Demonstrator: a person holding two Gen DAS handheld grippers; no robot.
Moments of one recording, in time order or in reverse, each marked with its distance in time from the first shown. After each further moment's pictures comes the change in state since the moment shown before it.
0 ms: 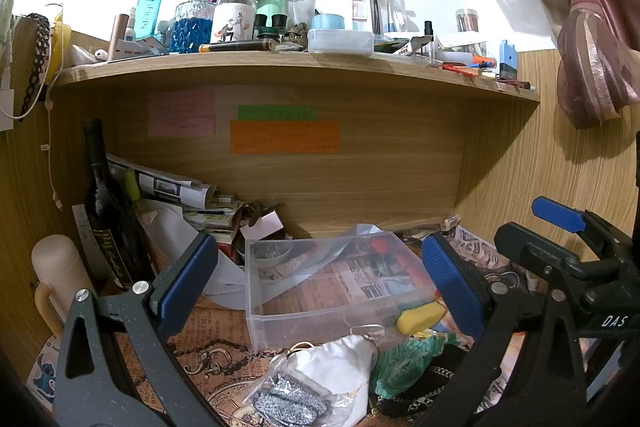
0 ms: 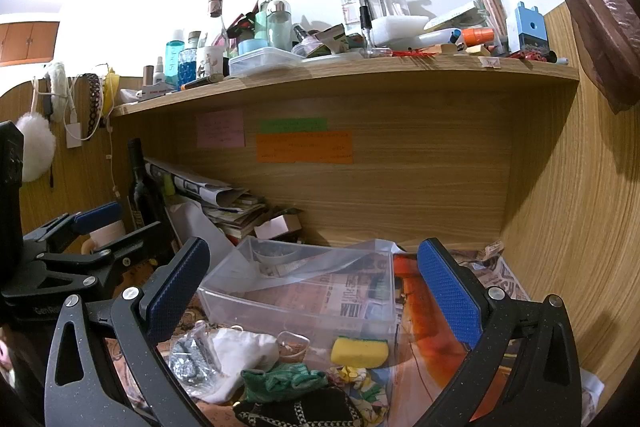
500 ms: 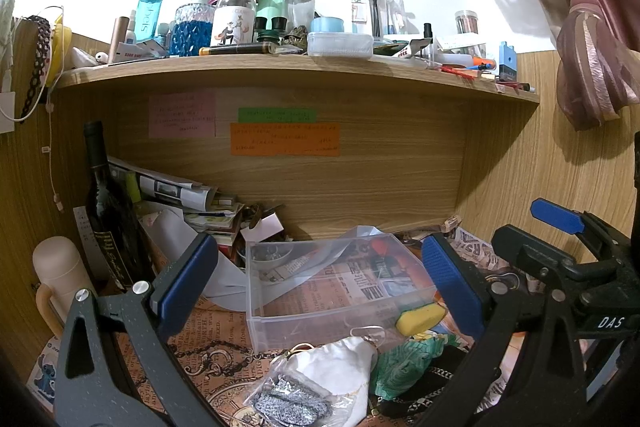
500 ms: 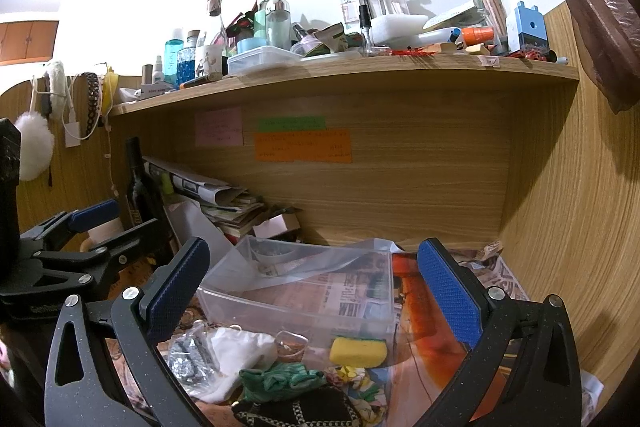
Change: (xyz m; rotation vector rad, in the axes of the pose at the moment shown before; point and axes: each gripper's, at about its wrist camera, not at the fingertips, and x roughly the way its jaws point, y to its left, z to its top) left arm -0.001 0.000 0.001 -0.001 -0.005 0.002; right arm 0.001 -0.003 -0.003 -0.003 0.002 -0.002
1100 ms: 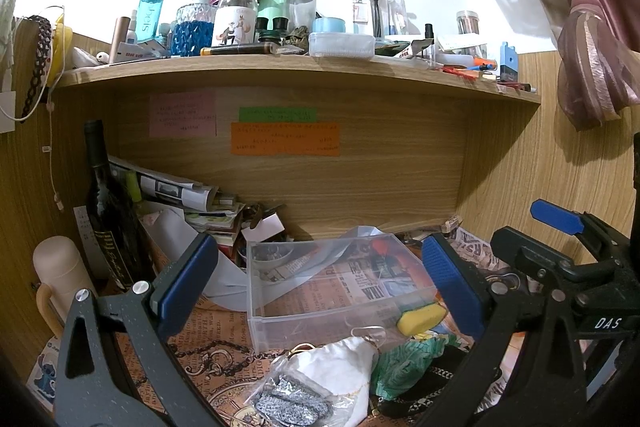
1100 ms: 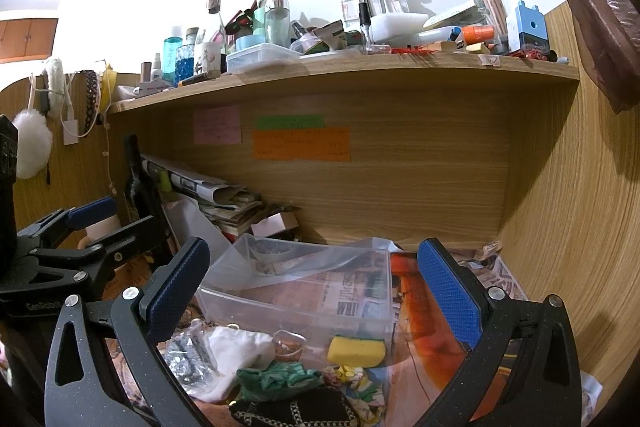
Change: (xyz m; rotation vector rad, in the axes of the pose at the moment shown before) left arm 0.000 0.000 0.000 -0.001 0.002 0.002; right arm 0.002 0.000 -0.001 -0.004 0.004 -0.001
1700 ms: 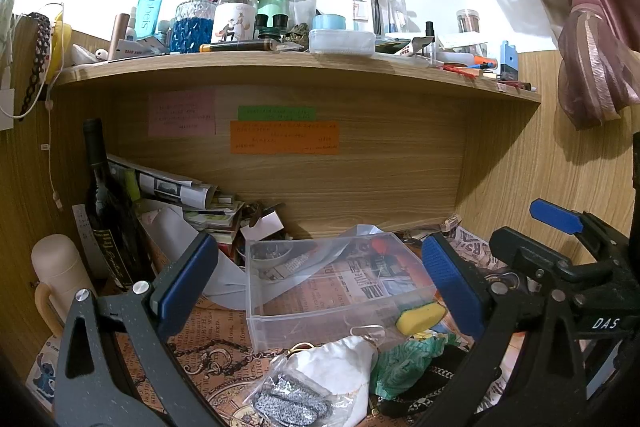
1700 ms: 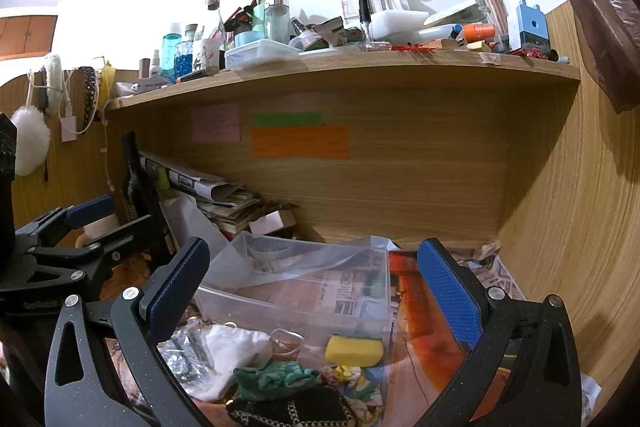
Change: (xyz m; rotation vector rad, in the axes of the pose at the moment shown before) left arm -0.001 -0.001 -0.001 0.001 0.001 0.002; right arm 0.001 -0.001 -0.002 -0.002 0.004 -0.001
